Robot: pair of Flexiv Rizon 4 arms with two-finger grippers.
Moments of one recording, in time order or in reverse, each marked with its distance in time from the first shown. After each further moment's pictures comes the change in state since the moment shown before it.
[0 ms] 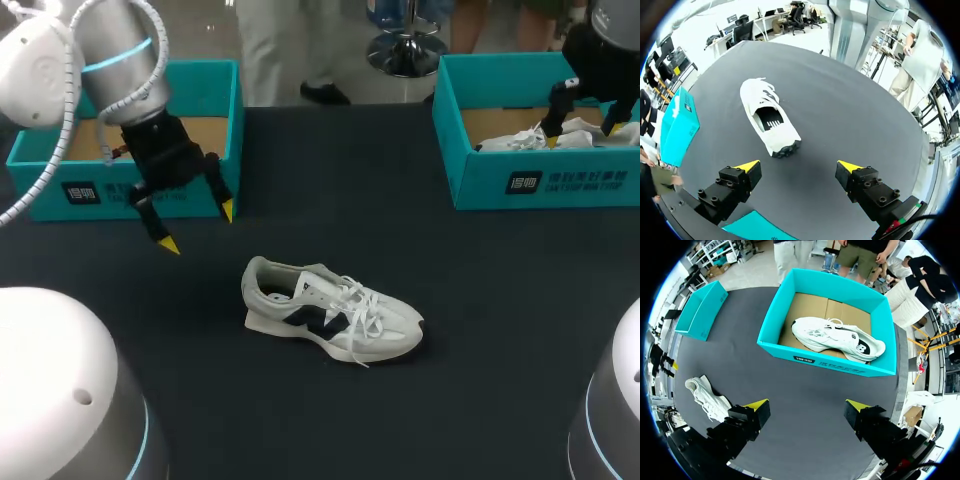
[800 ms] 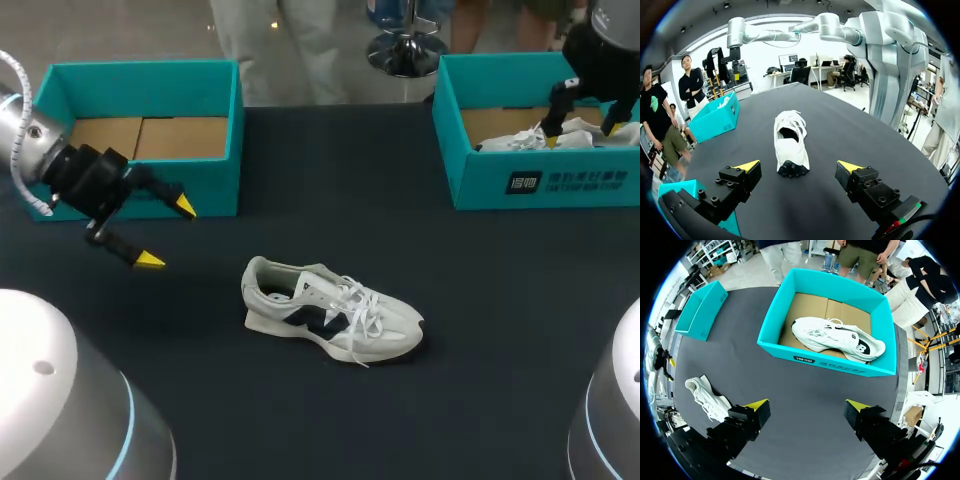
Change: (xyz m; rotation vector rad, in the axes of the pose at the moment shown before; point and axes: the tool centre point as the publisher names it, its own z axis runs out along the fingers) left arm 0.032 0.007 -0.003 0.472 -0.369 -0.301; right arm 0.000 0.000 0.000 0.000 0.000 0.000
